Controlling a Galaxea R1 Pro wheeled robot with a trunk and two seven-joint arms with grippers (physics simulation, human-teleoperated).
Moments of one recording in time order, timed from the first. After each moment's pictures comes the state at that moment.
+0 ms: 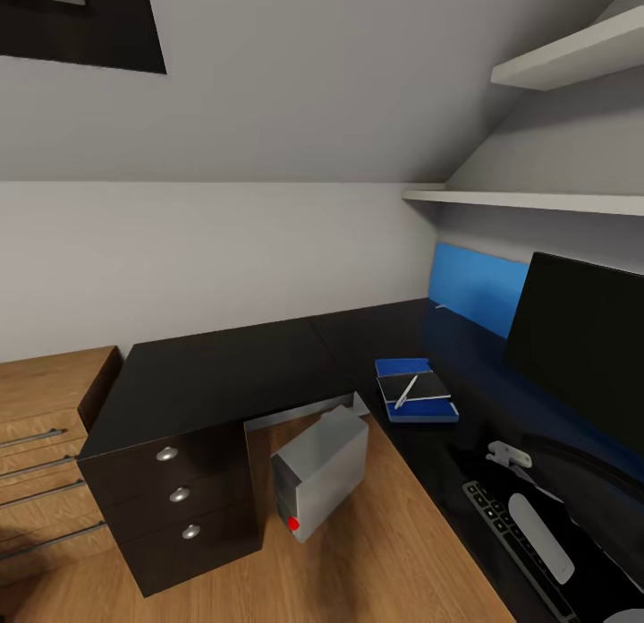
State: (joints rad) left arm 0.10 0.03 -0.23 -0.86 0.36 -0.23 0.55; right arm -0.43 -0.30 0.14 -0.97 -0.76 0.27 -0.08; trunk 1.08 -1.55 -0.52
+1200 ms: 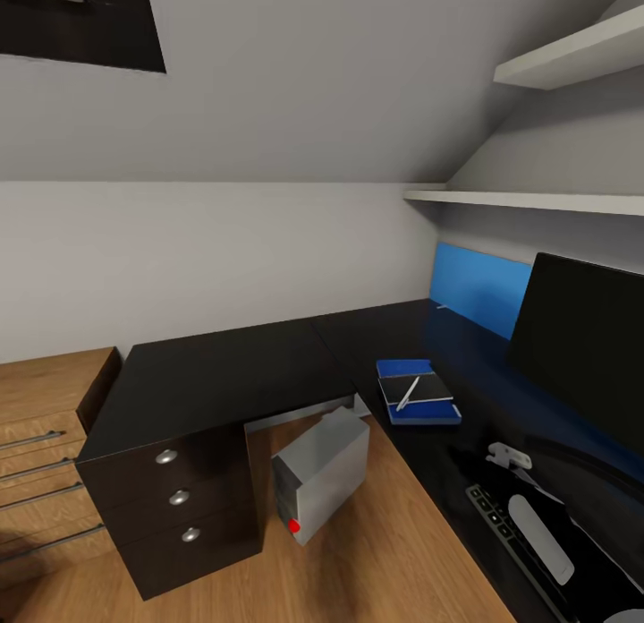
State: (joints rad) left arm 0.10 0.03 -0.23 -0.86 0.36 -0.23 0.55; right arm -0.43 -0.30 0.15 -0.96 -0.76 0.27 -0.08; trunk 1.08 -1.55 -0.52
